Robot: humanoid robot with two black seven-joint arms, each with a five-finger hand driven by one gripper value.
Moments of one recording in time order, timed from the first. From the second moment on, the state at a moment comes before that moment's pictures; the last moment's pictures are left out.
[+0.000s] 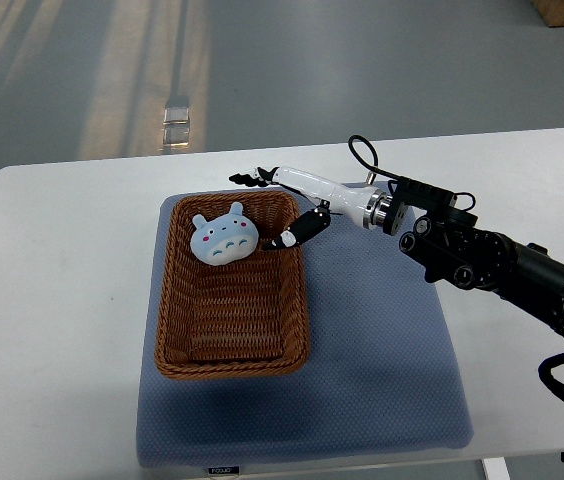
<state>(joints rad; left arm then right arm) -0.15 0.00 -0.11 -0.09 0.08 -0.04 -0.02 0.91 -0.03 0.44 0.55 -1.22 0.10 0.61</state>
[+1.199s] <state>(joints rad) -0.15 0.00 -0.11 -0.10 0.08 -0.04 -0.02 0.71 -0.18 0.64 0.55 -0.25 0.08 0.32</state>
